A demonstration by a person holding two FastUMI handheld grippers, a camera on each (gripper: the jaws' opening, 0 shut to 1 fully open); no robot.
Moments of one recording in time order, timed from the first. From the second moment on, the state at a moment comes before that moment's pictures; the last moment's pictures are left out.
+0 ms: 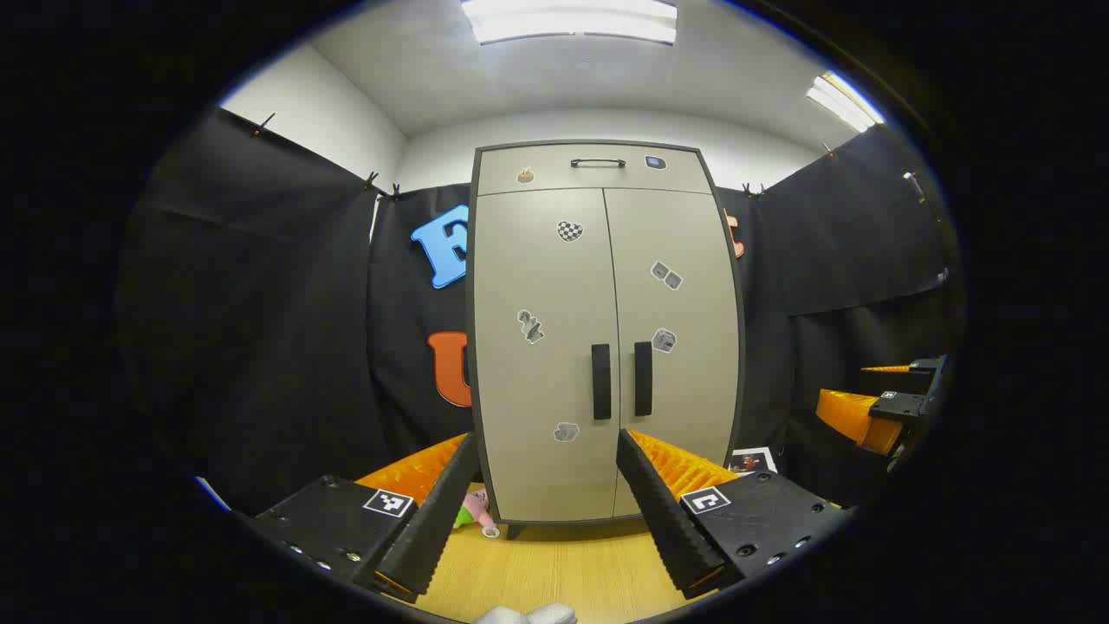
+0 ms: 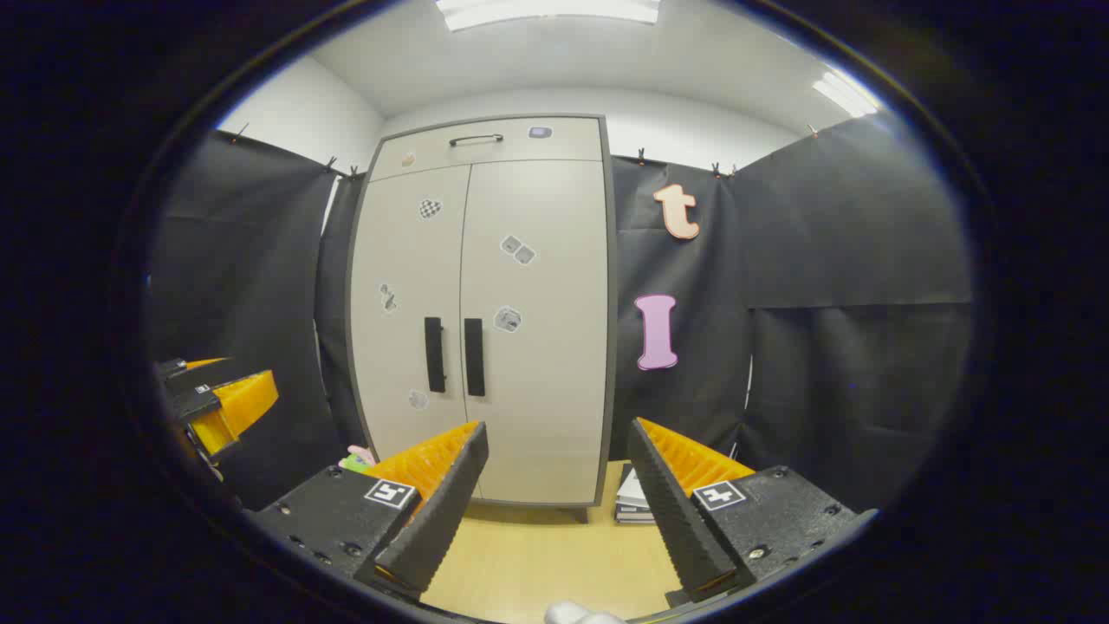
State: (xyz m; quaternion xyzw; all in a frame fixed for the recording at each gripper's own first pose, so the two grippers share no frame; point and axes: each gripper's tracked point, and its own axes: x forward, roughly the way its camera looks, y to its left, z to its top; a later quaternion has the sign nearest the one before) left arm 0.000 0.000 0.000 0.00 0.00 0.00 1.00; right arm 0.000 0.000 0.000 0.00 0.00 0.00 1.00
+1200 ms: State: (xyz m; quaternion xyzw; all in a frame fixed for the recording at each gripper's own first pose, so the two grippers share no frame) left arm -0.007 0.026 -0.006 0.00 0.02 0.02 1.00; right arm 0.060 0.037 -0.002 -0.01 0.02 0.02 1.00
